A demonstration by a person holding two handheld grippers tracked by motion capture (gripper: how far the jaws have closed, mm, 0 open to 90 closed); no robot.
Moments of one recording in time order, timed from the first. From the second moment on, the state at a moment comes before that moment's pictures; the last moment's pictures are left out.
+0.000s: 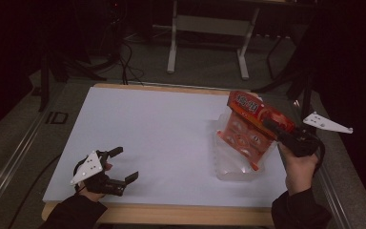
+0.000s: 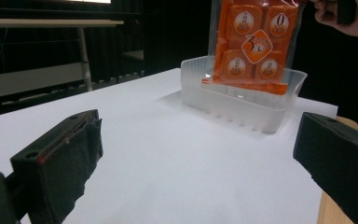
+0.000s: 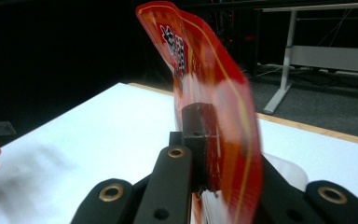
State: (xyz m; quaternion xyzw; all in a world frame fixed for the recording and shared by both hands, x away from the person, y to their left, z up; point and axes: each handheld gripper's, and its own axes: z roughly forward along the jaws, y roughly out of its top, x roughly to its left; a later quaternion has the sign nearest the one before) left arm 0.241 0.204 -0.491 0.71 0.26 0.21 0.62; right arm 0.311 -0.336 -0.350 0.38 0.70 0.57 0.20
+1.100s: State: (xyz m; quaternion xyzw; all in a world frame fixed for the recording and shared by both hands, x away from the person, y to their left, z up) left arm 0.243 0.207 -0.494 0.70 0.27 0.20 0.63; right arm 0.315 -0.335 -0.382 0.41 0.70 0.55 0.19
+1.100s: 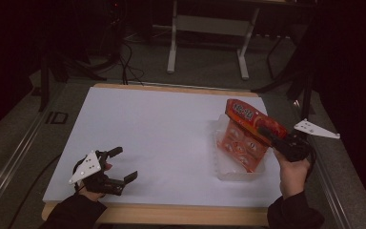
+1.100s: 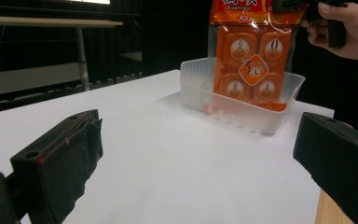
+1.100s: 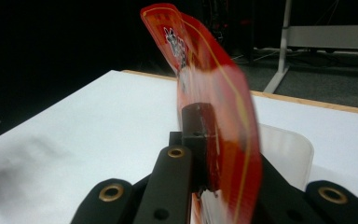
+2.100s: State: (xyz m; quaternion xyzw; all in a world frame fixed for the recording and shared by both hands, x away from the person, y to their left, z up) left arm 0.245 0.207 -0.499 0.70 0.28 0.18 0.63; right arm 0.349 -0.362 -0.399 0.47 0.68 0.52 0.21
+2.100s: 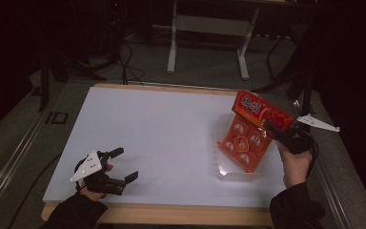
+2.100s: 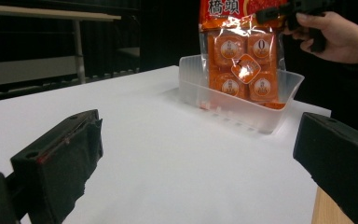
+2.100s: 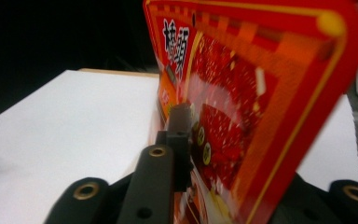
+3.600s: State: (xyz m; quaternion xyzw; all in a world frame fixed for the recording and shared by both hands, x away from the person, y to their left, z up) left arm 0.243 0.206 -0.498 0.70 0.28 0.18 0.63; right arm 0.275 -0.352 -0.389 0.48 0.67 0.51 0.25
